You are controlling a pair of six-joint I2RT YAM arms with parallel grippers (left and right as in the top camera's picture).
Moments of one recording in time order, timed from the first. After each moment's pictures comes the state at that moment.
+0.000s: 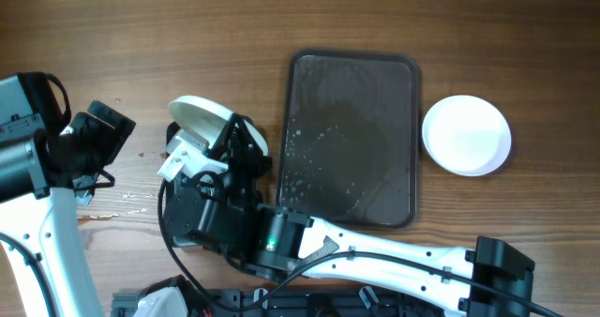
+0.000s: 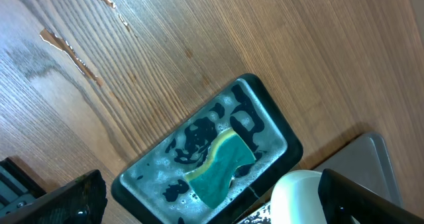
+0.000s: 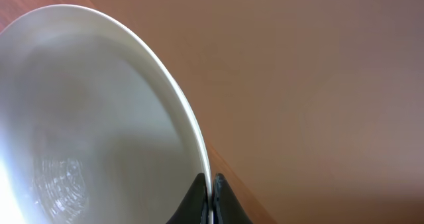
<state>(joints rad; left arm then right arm) 0.35 1.22 1.42 -1.35 0.03 -0.68 1.31 1.74 1.41 -0.16 1.21 -0.46</state>
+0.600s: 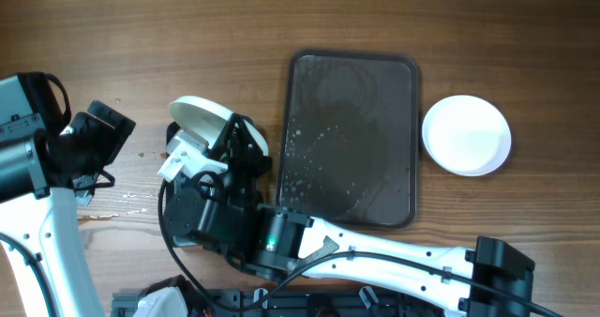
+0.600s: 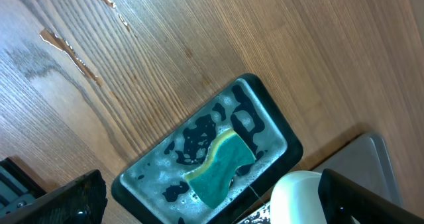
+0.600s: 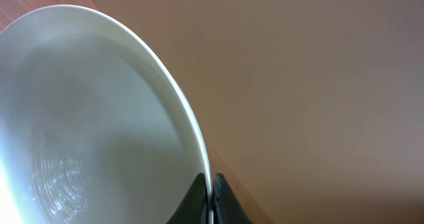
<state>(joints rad) 0.35 1.22 1.42 -1.35 0.03 -0.68 1.31 1.74 1.41 -0.16 1.21 -0.47</state>
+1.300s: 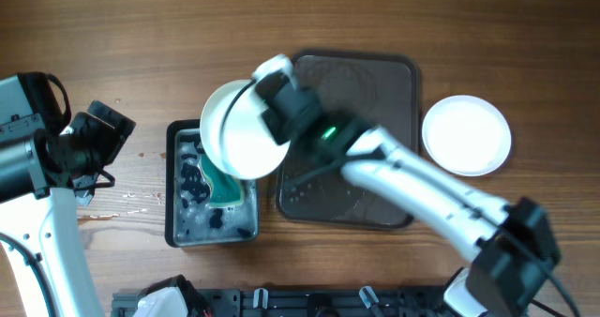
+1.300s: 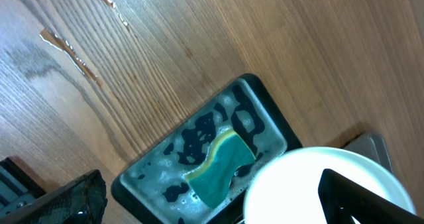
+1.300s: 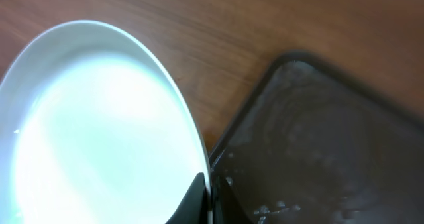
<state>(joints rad) 0.35 1.22 1.42 -1.35 0.03 -0.68 0.76 1.71 1.42 -0.56 0.15 0.22</state>
